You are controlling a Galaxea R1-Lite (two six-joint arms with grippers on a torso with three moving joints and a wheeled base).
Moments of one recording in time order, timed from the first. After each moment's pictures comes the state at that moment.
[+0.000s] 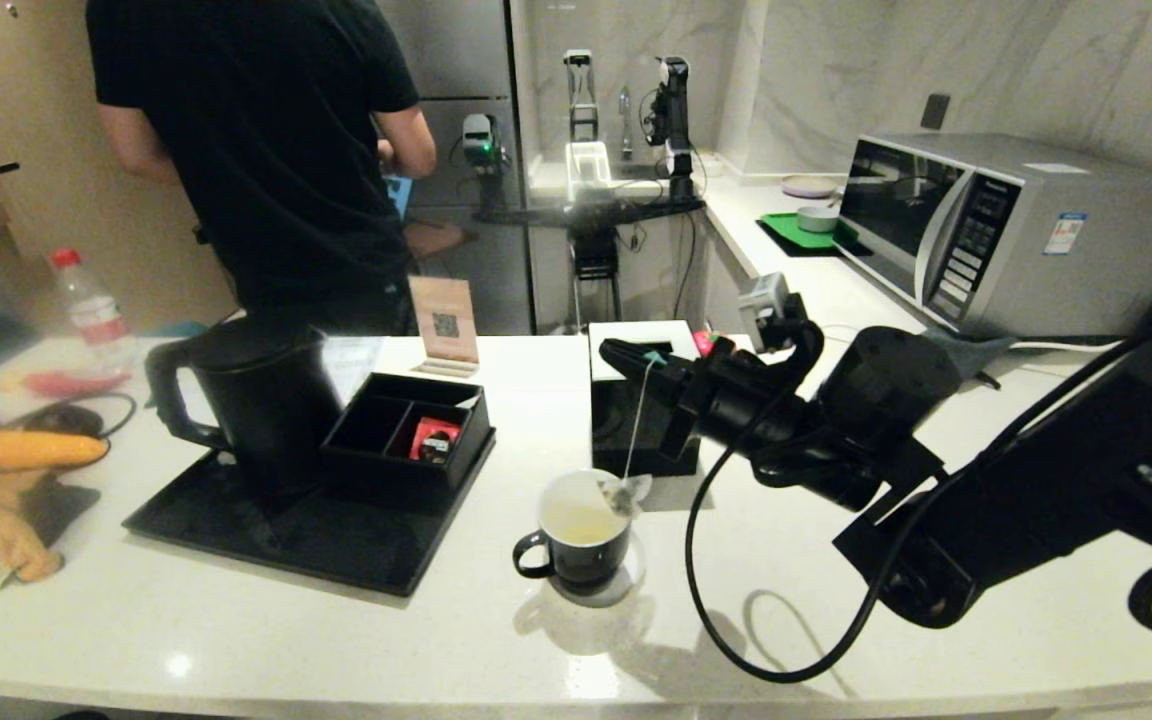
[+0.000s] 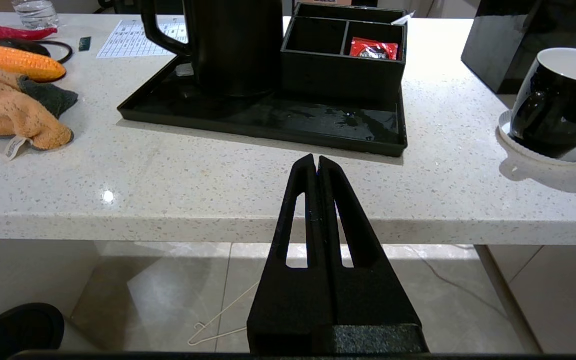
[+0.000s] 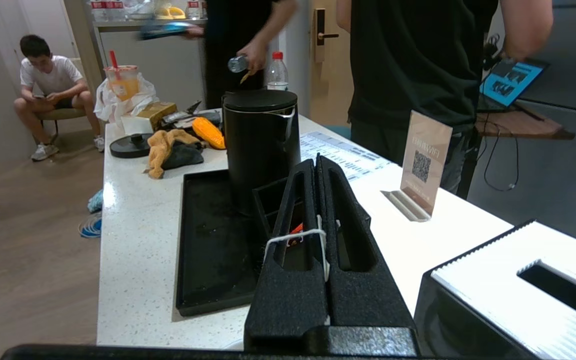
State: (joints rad) left arm 0.00 0.00 0.00 0.01 0.00 -0.03; right arm 0.58 2.10 -0.92 -1.52 0.48 0.14
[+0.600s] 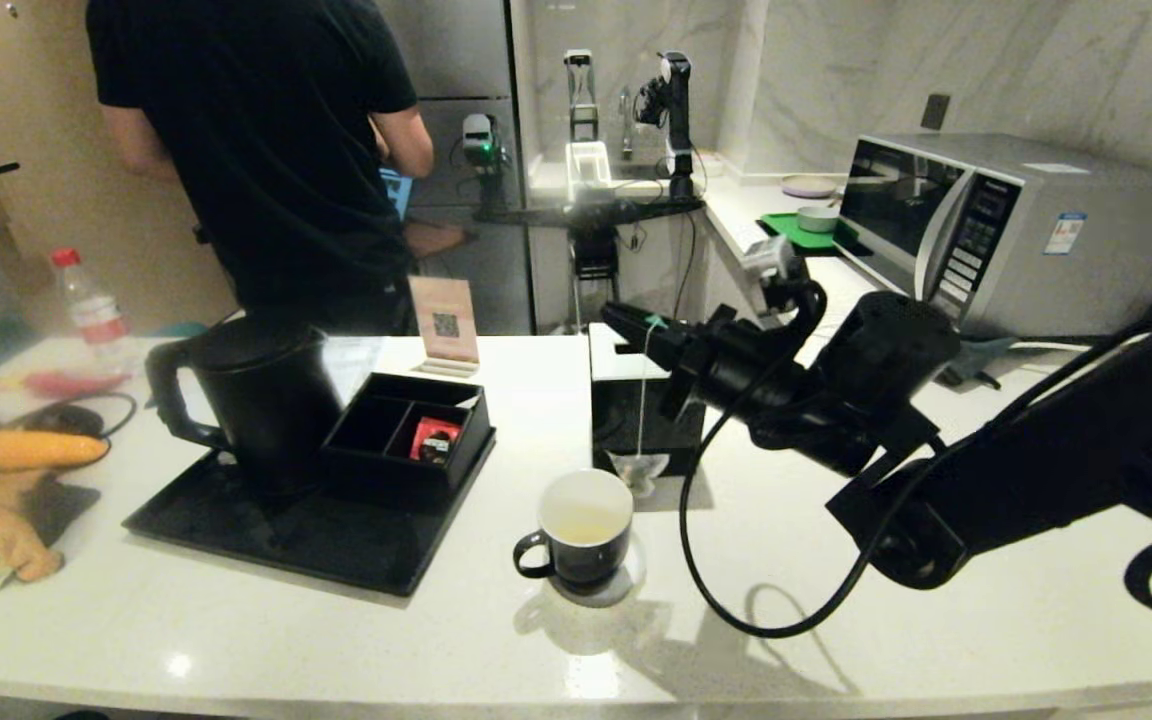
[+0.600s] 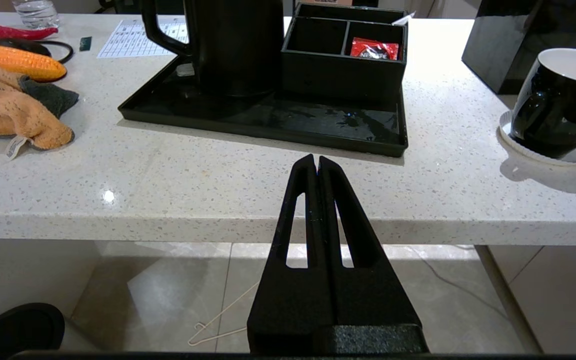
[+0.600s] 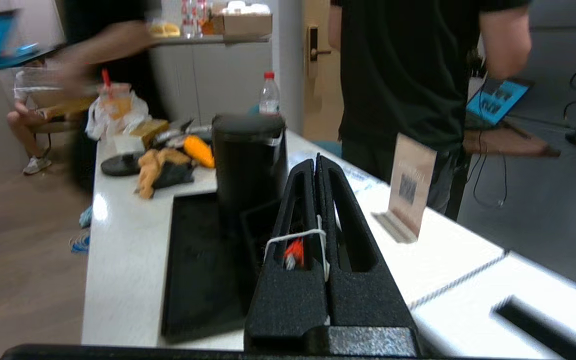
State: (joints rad) left arm 0.00 0.00 0.00 0.01 0.00 -0.03; right arm 0.56 2.09 -1.04 -1.45 0.48 0.15
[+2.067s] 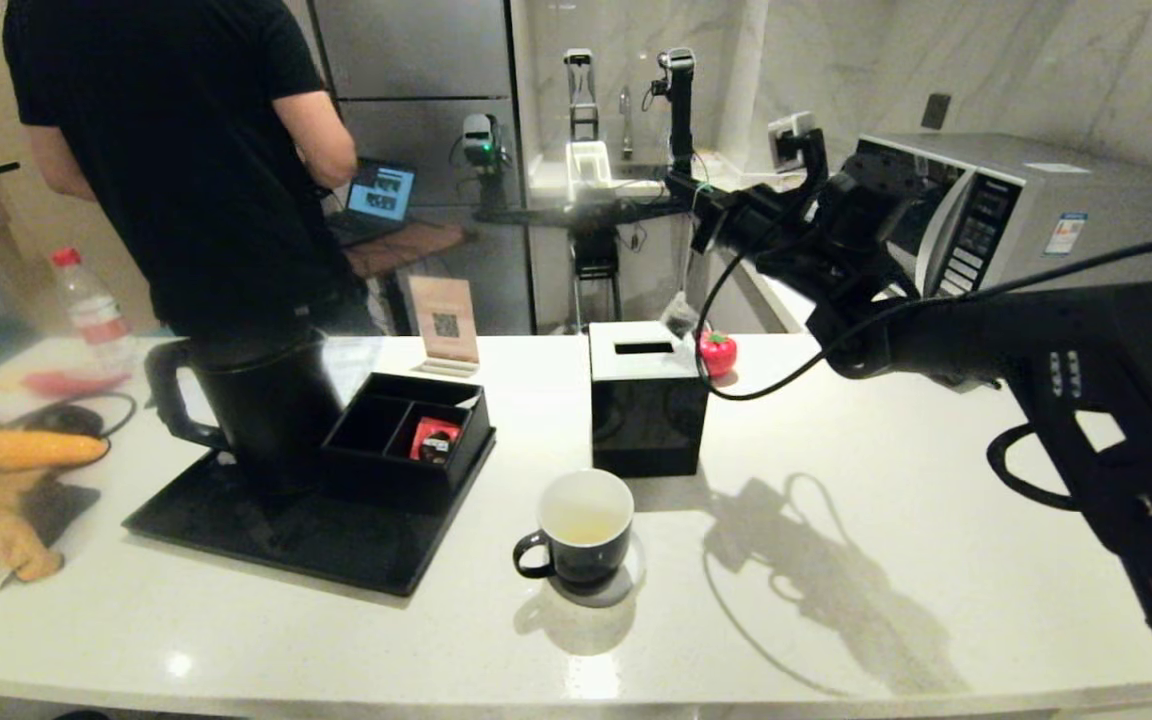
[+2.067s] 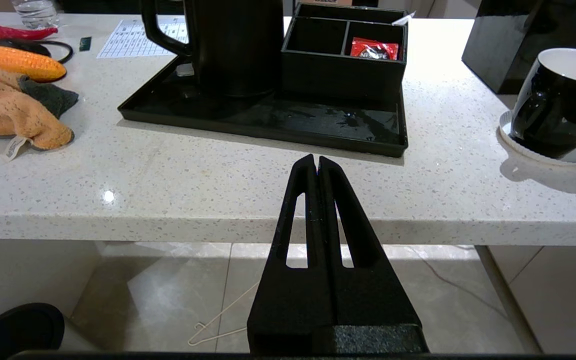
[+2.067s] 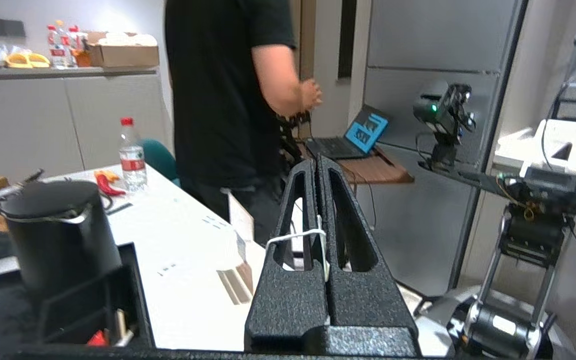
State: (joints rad) left arm 0.00 0.00 0.00 0.01 0.00 -0.03; right arm 0.33 2.39 -1.95 -0.90 0.47 0.16
